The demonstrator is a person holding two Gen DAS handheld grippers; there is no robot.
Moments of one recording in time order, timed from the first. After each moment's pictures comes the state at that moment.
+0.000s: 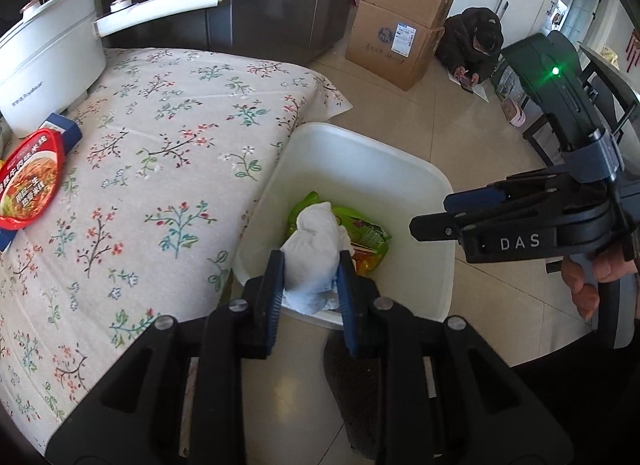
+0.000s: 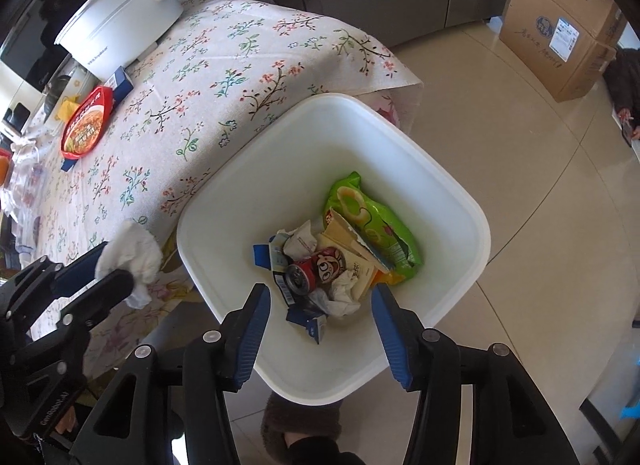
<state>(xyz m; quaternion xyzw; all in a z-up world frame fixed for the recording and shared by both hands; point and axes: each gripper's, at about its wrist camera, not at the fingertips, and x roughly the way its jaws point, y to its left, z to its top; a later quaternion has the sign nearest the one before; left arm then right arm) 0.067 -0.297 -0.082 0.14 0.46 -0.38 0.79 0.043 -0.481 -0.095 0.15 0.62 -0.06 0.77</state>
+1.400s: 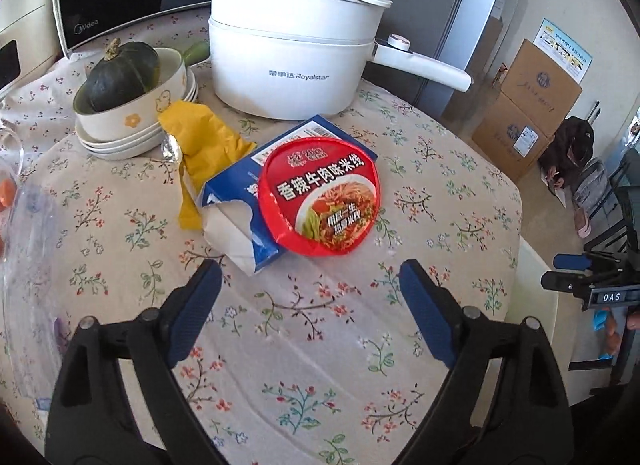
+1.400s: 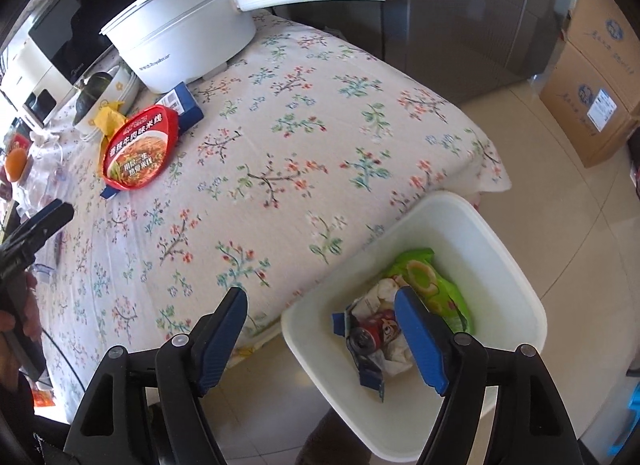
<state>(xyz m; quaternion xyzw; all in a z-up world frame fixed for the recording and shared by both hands) 0.231 -0.069 -0.056 0.02 0.46 -0.23 0.86 0.142 -0.384 -0.058 0.11 0.58 -0.02 0.81</state>
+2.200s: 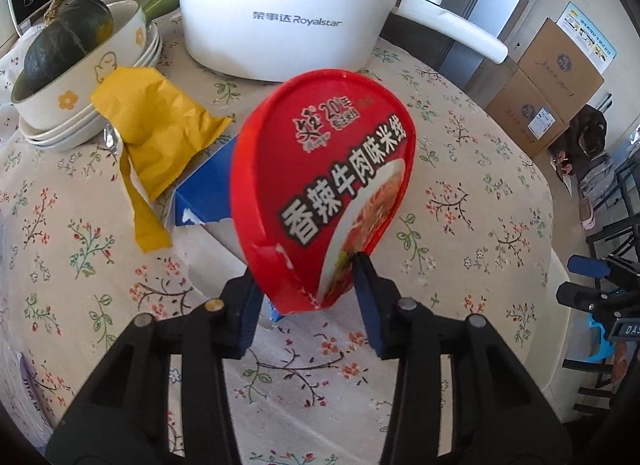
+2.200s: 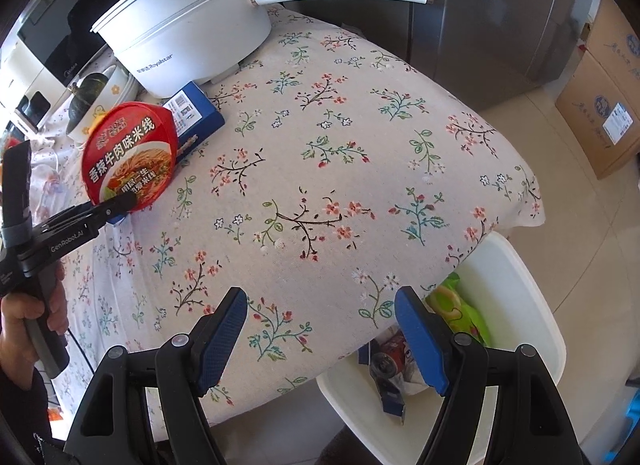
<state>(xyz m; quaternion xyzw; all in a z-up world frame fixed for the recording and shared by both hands) 0.282 -0.106 -0.099 0.03 0.53 -0.23 0.82 0.184 -0.362 -0.069 0.11 0.59 -0.02 0.80</state>
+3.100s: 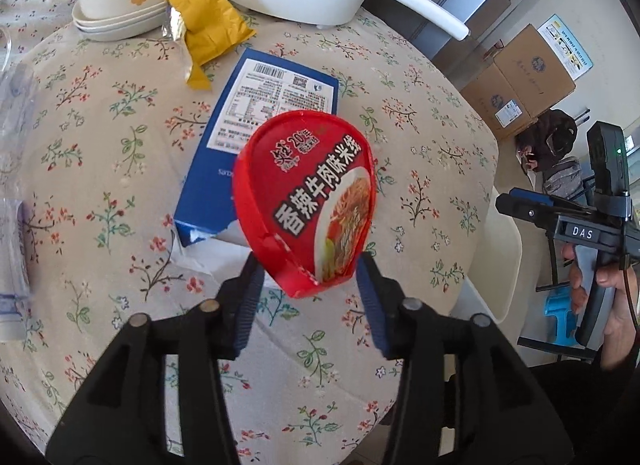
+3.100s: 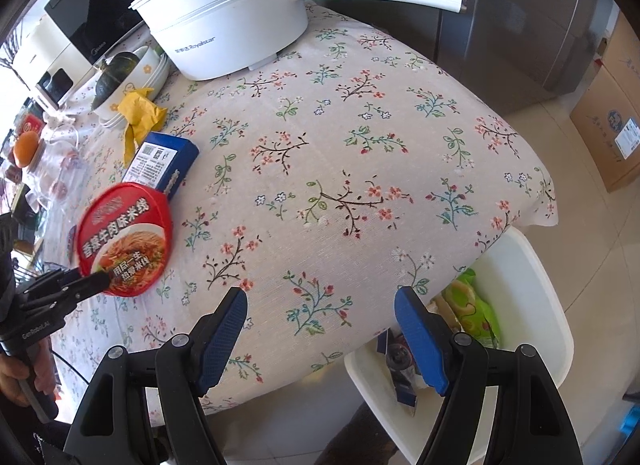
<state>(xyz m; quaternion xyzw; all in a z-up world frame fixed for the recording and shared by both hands) 0.190 -0.048 -0.078 -0.04 0.58 -0.25 0.78 0.169 -0.334 -0.058 0.09 0.59 0.02 0.80</state>
